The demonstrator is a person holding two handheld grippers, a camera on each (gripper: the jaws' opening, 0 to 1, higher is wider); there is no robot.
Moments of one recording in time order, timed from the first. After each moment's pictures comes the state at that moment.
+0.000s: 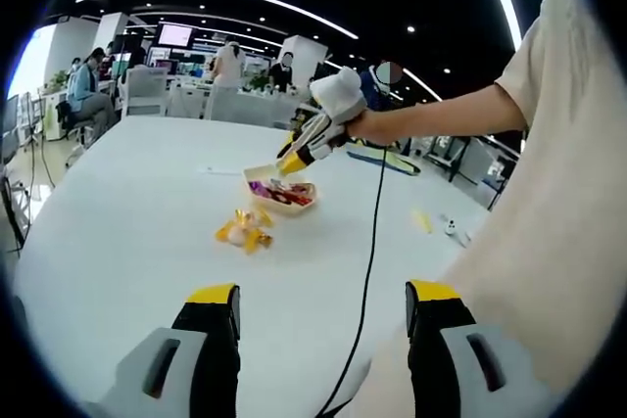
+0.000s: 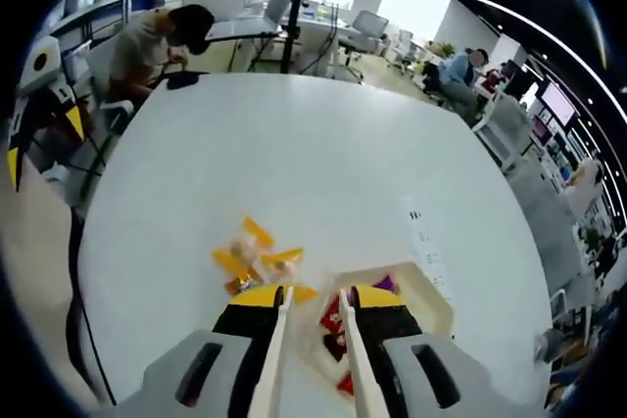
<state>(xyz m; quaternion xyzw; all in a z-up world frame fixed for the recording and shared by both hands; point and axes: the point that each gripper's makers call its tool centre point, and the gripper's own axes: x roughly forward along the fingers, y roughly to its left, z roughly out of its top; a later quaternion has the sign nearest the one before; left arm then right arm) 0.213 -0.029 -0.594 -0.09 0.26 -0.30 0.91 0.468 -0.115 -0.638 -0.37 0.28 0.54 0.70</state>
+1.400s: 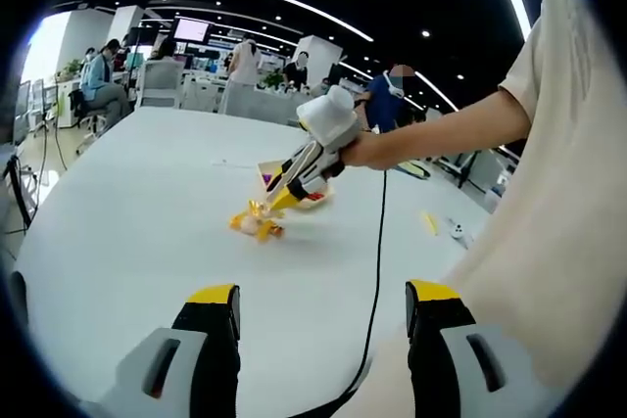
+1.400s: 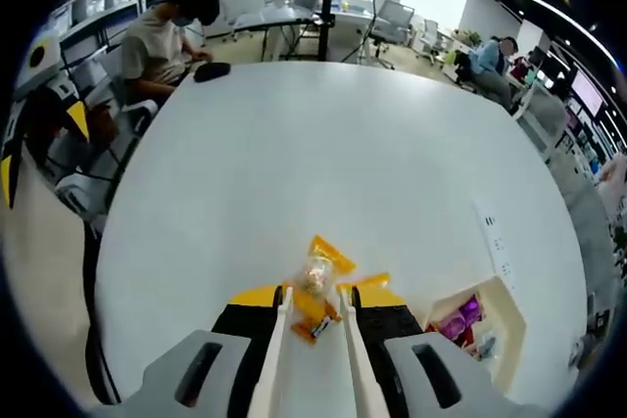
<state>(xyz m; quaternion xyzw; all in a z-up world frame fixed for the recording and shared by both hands) 0.204 -0.009 -0.607 -0.11 0.27 -0.28 0.91 0.416 -0.060 -0.690 -0.34 0.32 0.58 0.66</state>
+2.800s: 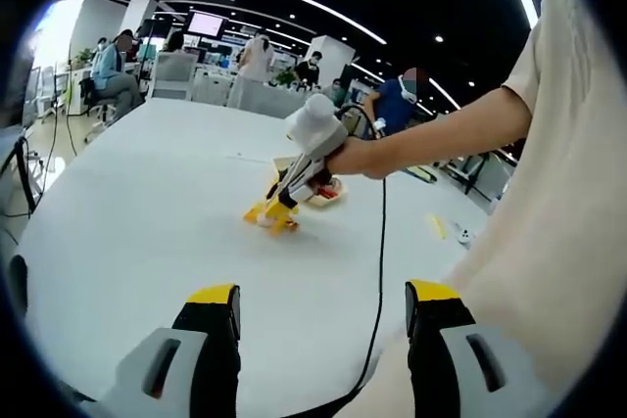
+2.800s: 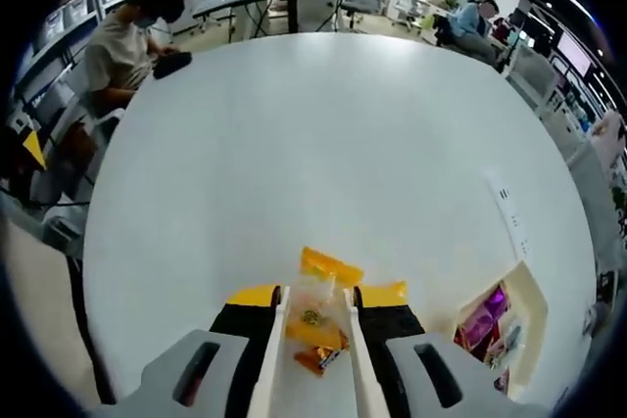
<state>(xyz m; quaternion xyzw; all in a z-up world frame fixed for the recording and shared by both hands) 0.207 0.010 -0.616 -0.13 0.28 -0.26 0.92 0.425 -0.038 -0.726 -0.34 0.38 0.53 0.68</state>
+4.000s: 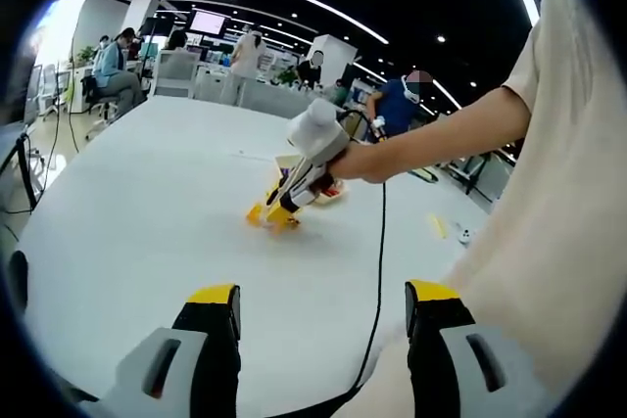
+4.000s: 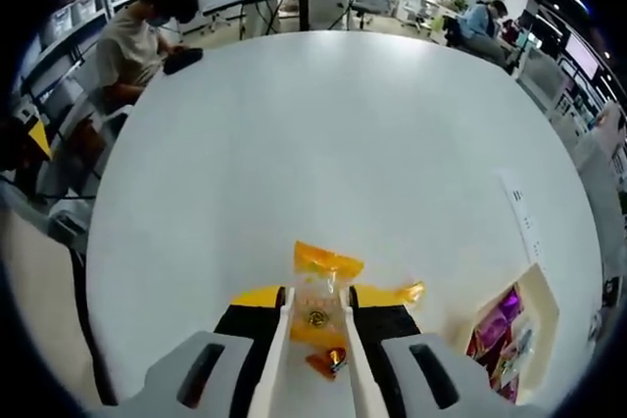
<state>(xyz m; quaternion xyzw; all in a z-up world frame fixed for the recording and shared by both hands) 0.205 0.011 -0.617 -0.13 0.28 -0.26 0.92 0.416 -0.036 -0.730 -0.33 0.38 0.54 0.67</state>
